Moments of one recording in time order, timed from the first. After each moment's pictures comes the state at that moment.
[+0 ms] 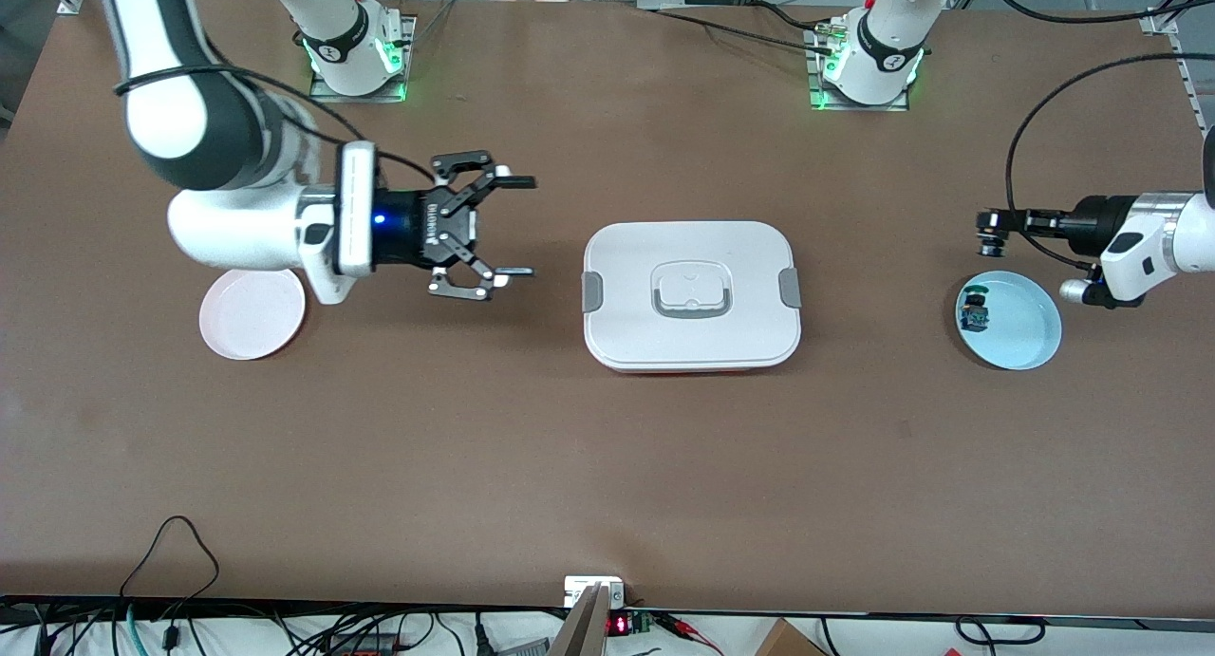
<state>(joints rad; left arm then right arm) 0.70 0.29 -0.50 -1.78 -0.09 1.49 0.18 0.43 0.29 -0.17 -1.75 1.66 1.75 -1.78</state>
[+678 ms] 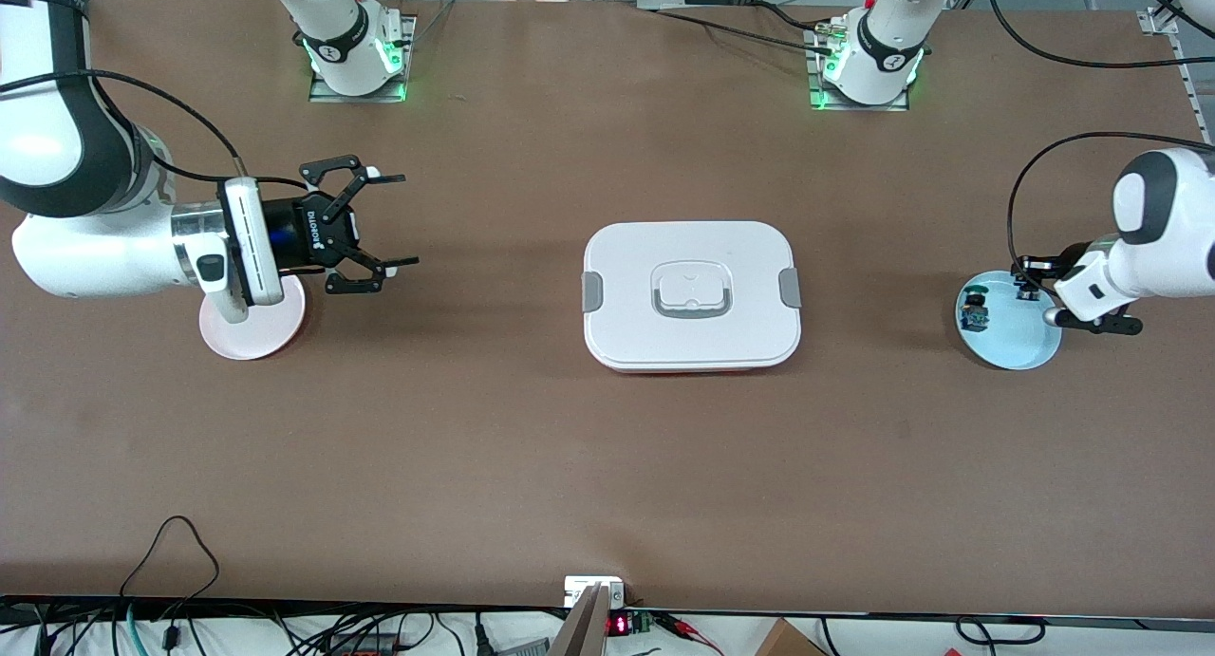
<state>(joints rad) 0.80 0.40 -0.50 -2.06 0.37 2.06 0.19 0.30 0.29 -0.28 -1.76 1.30 1.44 -1.42</state>
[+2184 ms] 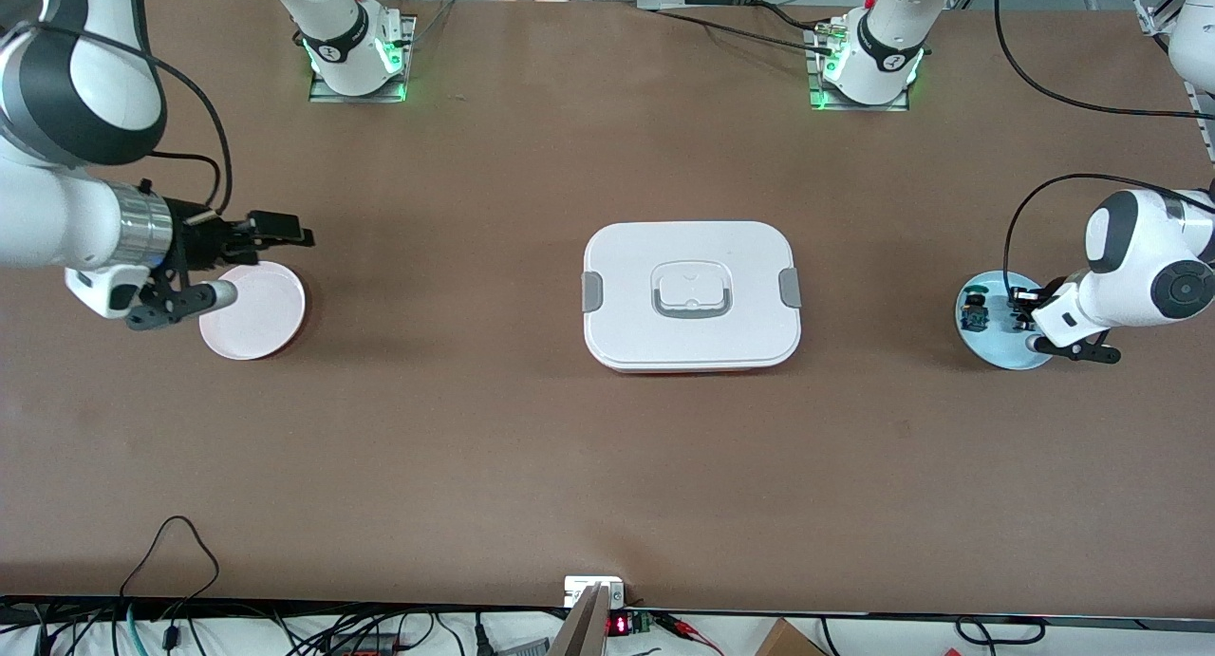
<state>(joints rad) 0.81 0.59 -0.50 -1.96 0.58 2.15 0.10 0.31 0.26 -0.29 -1.52 0.26 1.45 -0.16</state>
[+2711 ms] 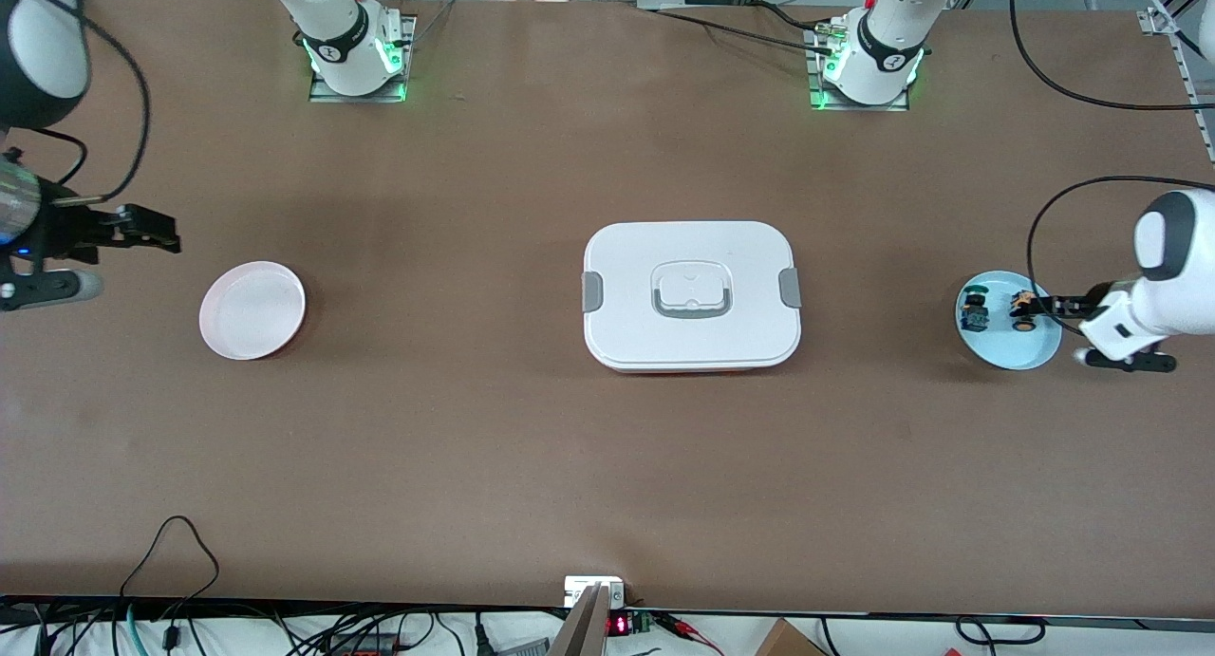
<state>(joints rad) 0.85 0.59 -0.58 -1.74 0.50 1.98 0.10 0.20 0.24 -0.29 -1.42 0.03 1.49 -0.20</state>
